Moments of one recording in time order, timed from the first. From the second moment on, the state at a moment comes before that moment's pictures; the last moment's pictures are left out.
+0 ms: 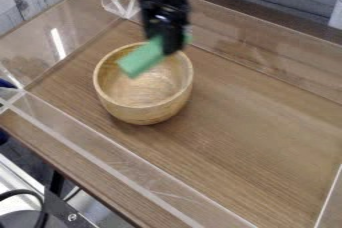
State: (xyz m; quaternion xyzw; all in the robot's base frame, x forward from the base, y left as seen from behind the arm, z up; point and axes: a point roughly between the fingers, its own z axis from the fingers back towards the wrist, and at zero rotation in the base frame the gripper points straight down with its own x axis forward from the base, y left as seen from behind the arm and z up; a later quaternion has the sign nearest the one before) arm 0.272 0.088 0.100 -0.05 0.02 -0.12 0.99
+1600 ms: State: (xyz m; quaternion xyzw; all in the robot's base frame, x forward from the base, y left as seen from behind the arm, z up) arm 0.265 0.092 0.082 -0.05 0.01 -0.13 0.99
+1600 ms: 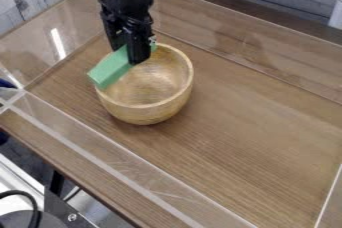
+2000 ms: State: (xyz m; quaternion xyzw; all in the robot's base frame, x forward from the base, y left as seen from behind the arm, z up) arm 0.266 0.088 0.077 -0.05 0.01 -0.13 0.99
